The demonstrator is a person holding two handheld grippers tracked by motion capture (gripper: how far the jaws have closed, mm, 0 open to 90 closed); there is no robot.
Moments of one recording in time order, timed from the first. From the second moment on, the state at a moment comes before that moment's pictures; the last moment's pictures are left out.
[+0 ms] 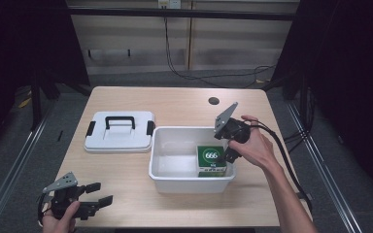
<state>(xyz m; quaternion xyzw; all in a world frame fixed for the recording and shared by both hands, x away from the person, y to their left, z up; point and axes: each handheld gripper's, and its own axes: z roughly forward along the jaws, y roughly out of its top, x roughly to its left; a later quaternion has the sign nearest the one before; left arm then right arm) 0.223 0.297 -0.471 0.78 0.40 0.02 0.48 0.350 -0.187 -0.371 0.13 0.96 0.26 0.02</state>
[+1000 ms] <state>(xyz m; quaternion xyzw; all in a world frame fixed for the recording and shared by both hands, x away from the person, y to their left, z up) 0.222 0.297 -0.470 0.78 0.40 0.03 0.49 0.296 -0.274 -0.360 0.24 0.87 0.42 0.10</state>
